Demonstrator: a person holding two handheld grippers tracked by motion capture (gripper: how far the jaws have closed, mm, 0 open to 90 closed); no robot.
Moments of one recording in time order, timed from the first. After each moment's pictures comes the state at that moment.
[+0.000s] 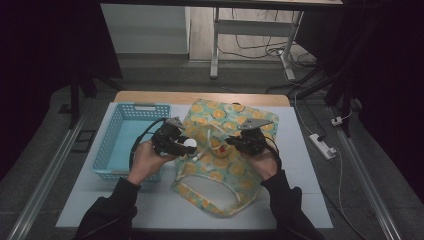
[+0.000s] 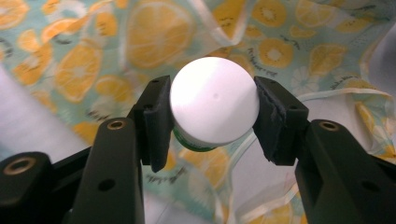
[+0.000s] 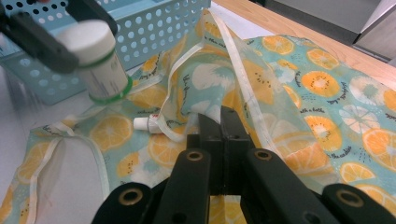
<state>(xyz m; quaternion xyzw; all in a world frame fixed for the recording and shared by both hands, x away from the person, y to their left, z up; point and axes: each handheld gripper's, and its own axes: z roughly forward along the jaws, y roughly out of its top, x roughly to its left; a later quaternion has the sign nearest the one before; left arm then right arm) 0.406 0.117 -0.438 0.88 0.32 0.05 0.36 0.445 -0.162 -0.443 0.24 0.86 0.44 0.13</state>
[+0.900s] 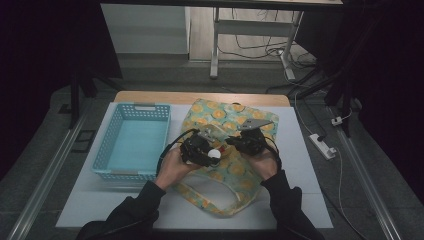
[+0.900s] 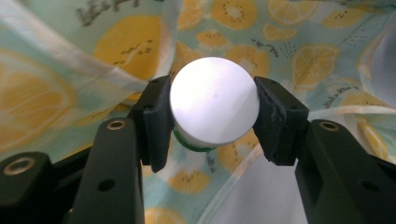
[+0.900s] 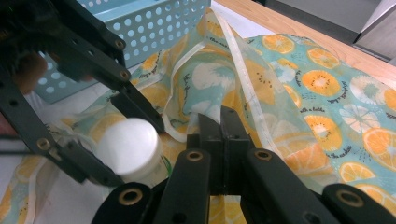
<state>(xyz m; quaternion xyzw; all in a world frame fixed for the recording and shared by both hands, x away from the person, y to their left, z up) 0.415 0.045 -0.470 0.90 0.27 0.04 0.34 0.445 -0.162 -0.444 0.24 0.86 0.44 0.13</state>
